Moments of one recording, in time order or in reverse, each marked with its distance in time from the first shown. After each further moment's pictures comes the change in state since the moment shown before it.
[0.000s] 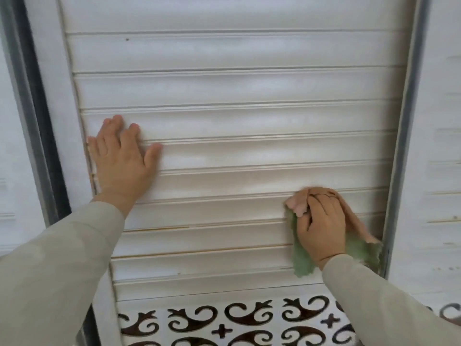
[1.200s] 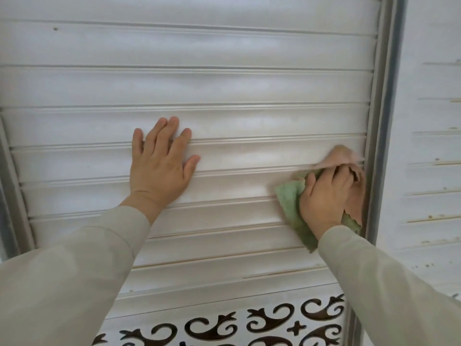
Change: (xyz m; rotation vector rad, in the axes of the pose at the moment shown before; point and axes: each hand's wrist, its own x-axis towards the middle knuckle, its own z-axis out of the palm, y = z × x) left_hand -0.008 0.089 0.029 -0.096 0.082 0.342; right_hand 0.064 0.019 -0.003 -0.223 0.020 0.411
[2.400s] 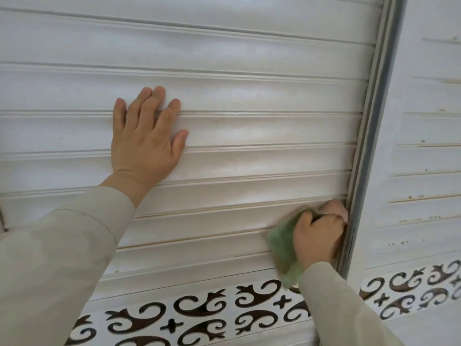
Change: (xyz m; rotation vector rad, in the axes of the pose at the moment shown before) left_hand -0.003 0.010 0.001 0.003 0.005 -0.018; right_hand -0.097 0.041 -0.002 0.132 -0.101 0.470
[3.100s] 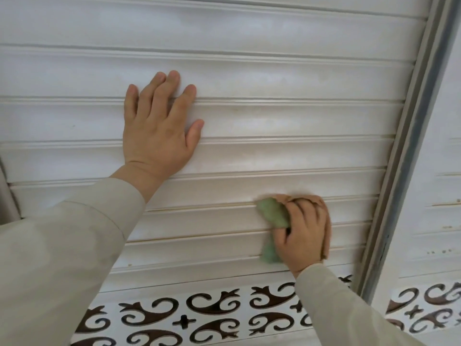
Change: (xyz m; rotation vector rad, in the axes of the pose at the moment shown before) left_hand -0.002 -0.002 0.003 0.025 0.014 0.004; right_hand -0.027 0.002 0.044 -0.001 0.084 -0.890
